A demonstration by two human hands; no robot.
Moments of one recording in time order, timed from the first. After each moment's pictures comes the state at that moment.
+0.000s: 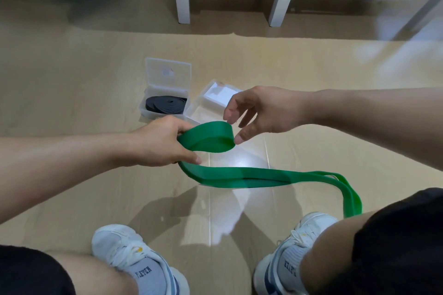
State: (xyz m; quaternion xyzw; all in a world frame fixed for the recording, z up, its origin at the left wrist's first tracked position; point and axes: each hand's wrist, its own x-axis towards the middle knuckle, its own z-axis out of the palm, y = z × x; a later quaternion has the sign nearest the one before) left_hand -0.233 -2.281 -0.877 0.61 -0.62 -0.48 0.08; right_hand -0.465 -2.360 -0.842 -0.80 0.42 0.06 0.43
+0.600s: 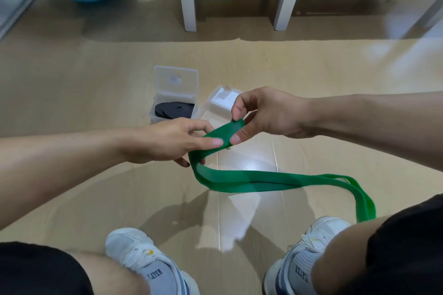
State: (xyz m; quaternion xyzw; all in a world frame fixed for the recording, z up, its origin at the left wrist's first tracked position) left_hand -0.239 -2.287 -0.855 0.57 -0.58 -0.59 0.04; right_hand -0.458 -2.343 -0.841 -0.65 0.47 -0.07 0.59
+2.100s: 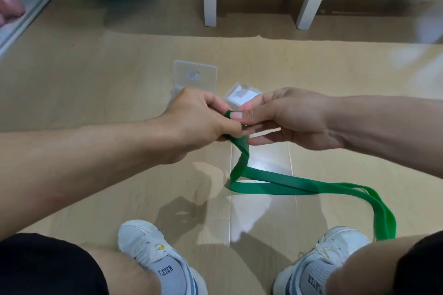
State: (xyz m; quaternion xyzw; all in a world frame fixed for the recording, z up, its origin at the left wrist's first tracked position) left_hand -0.259 -2.278 -0.822 0.69 -0.41 -0.51 0.31; right_hand -0.428 -2.328 -0.813 -0.50 0.49 -0.09 0.71
